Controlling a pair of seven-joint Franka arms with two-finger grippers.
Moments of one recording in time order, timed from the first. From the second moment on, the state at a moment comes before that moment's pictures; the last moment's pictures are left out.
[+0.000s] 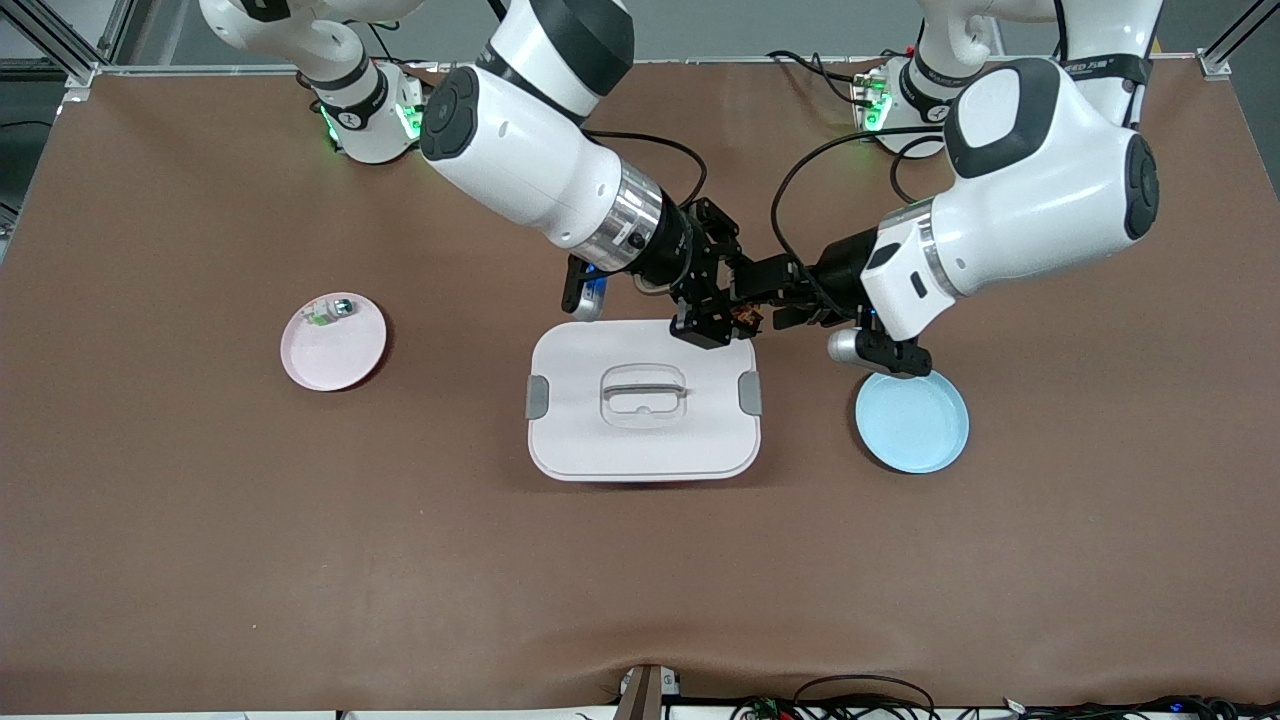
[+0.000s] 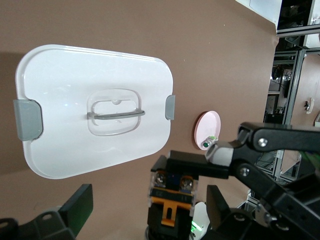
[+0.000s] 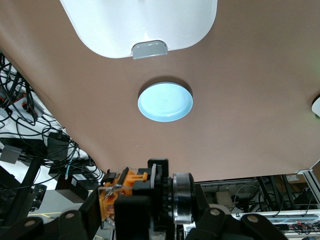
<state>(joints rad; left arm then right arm) -0.27 0.24 -0.17 -1.58 -0.73 1.98 -0.20 0.76 0.62 -0.07 -1.02 0.64 2.17 2.20</state>
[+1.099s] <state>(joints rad) -0.27 0.24 -0.17 -1.56 -0.73 1.99 -0.20 0.76 0.63 -0.07 -1.02 0.65 2.19 2.21</state>
